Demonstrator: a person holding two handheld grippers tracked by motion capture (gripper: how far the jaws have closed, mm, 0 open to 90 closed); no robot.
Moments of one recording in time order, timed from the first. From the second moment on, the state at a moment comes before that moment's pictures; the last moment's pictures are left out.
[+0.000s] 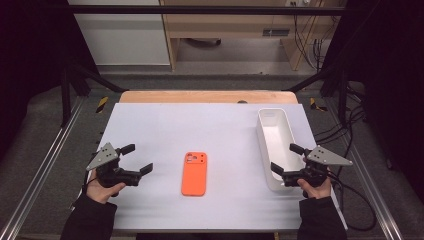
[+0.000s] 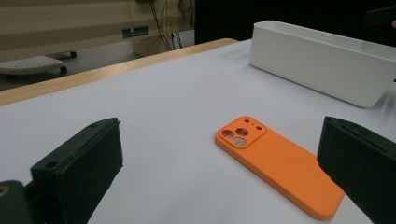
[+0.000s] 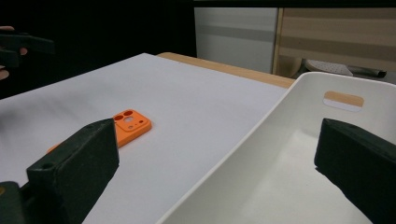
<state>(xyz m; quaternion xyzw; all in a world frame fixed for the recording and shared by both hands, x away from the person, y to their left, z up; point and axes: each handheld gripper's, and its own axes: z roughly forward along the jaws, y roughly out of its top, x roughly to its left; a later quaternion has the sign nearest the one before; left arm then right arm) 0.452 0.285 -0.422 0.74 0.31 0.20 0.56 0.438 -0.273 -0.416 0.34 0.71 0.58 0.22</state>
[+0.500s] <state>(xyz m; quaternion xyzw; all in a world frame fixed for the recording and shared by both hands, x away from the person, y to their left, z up) 0.450 0.277 -0.415 0.74 0.31 0.19 0.57 0.438 -0.273 -0.415 0.34 0.71 0.58 0.22</state>
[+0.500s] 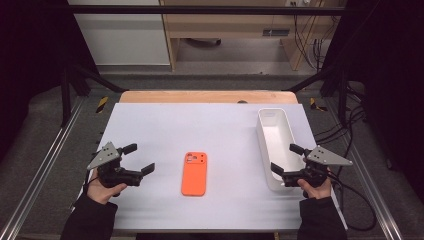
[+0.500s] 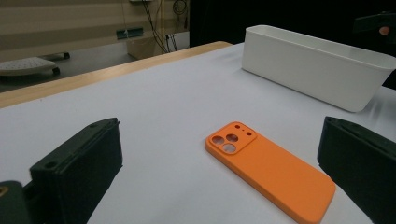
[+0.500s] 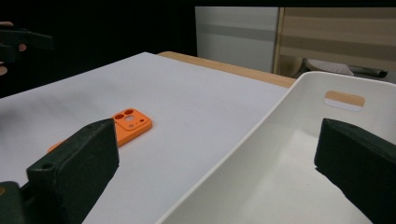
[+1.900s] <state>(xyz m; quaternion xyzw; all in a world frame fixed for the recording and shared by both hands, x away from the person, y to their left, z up) 0.451 0.199 -0.401 0.78 0.30 0.15 0.53 0.438 -0.272 -0.415 0.34 0.71 0.57 0.22</state>
